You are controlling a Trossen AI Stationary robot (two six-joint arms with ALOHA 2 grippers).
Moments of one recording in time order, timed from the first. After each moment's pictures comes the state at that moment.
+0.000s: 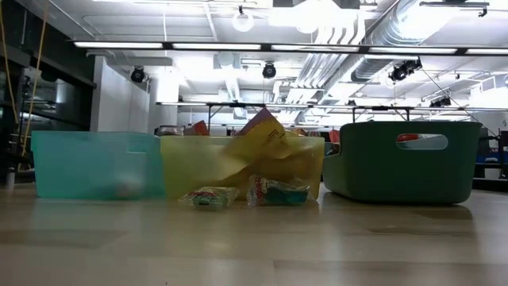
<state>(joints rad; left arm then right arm) -0.17 0.54 0.81 -0.32 -0.09 -0.34 0.21 1.44 1.47 -0.48 0.07 0.72</state>
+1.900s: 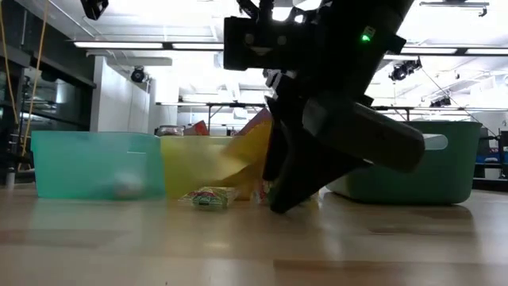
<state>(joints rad) -0.17 0.54 0.81 -0.47 -0.35 -0.44 0.48 2.23 1.64 -0.75 0.52 0.24</state>
